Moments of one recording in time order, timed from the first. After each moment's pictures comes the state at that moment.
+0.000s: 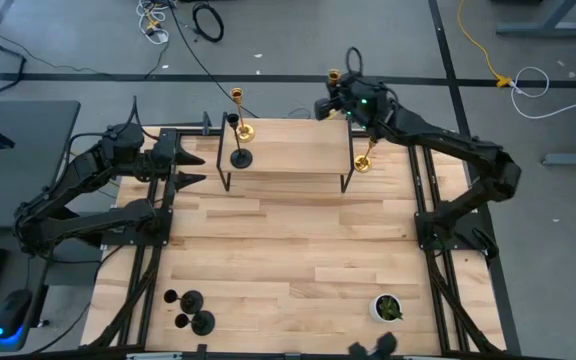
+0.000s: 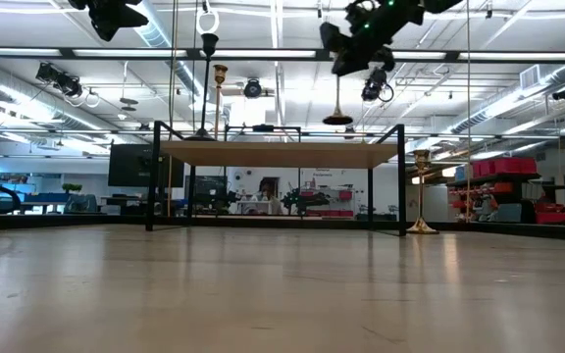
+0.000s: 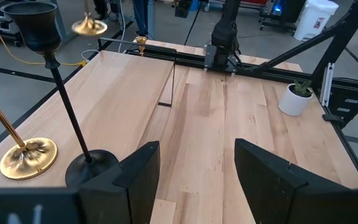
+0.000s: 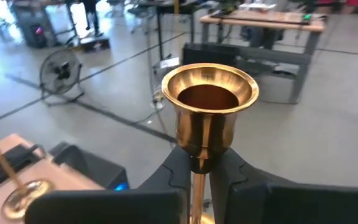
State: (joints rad) left arm 0.55 0.61 0.92 -0.69 0.36 0.07; right arm -0.51 1.51 1.37 -0.13 0.47 0.14
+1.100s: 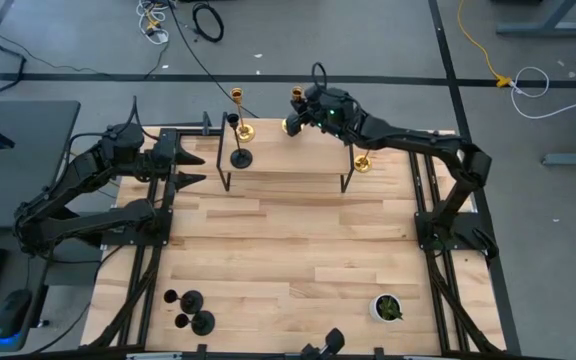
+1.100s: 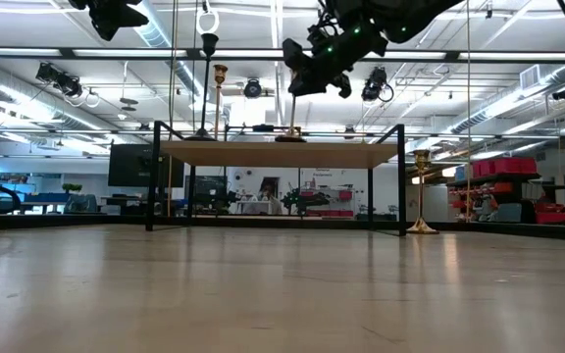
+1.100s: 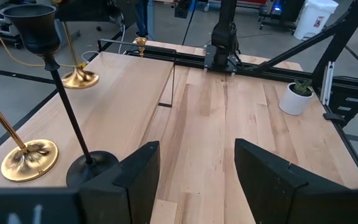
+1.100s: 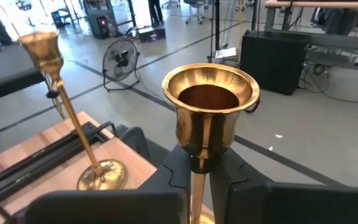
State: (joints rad) left arm 0.55 0.61 0.92 -0.68 0.36 0.08; right arm -0.45 1.73 1.42 0.06 0.29 0.18
